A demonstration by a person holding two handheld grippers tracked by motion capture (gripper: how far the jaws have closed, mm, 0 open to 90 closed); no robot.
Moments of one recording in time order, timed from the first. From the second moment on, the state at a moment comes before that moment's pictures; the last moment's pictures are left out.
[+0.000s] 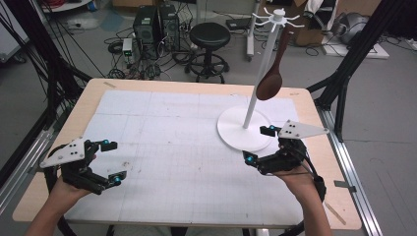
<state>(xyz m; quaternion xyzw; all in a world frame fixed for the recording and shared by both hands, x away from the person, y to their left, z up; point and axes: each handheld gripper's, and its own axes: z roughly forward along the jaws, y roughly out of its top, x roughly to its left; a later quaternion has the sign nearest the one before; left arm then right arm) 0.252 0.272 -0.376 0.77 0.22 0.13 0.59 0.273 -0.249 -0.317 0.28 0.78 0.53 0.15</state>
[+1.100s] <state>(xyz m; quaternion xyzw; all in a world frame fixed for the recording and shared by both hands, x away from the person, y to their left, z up) 0.251 0.278 -0.377 0.76 0.23 0.14 0.59 0.266 -0.245 -0.350 0.27 0.79 0.53 0.14</state>
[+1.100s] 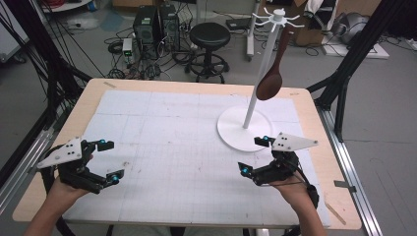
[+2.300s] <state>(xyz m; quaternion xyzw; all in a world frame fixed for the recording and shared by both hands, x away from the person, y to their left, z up) 0.252 0.277 -0.379 0.76 0.23 0.15 0.59 0.264 -0.244 -0.363 0.28 0.79 0.53 0.13</state>
